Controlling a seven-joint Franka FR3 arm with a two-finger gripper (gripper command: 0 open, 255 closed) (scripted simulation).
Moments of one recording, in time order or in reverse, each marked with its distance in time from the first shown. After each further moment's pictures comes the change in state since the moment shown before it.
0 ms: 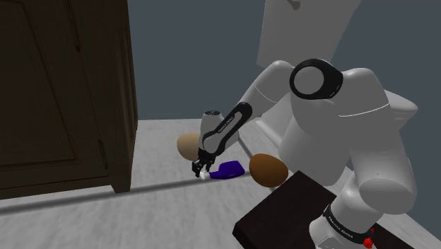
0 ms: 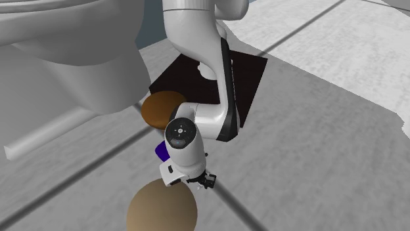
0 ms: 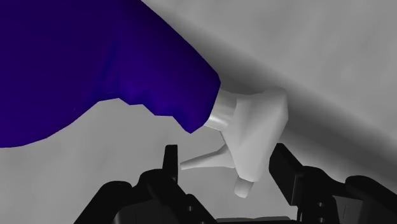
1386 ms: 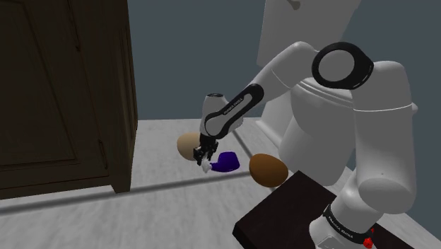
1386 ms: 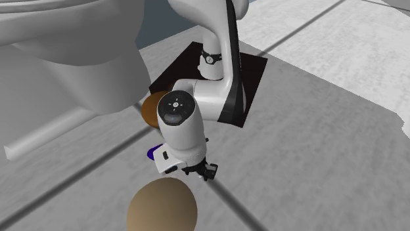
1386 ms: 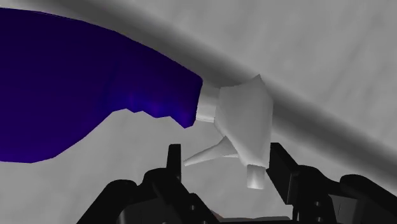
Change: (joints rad) arm -0.019 -0.191 0.025 -0.055 0.022 -0.135 -0.004
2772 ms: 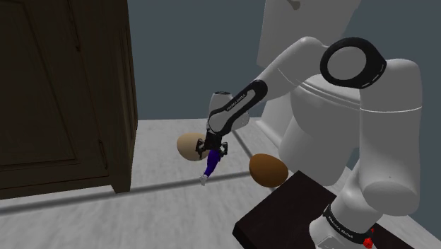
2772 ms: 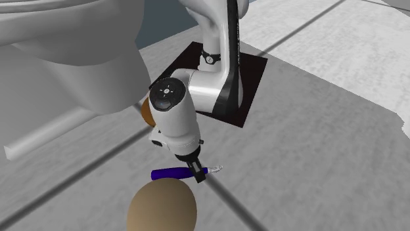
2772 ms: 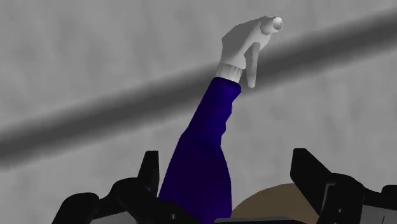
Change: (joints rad) arm 0.094 -0.076 -0.123 -0.079 0.135 -0.003 0.648
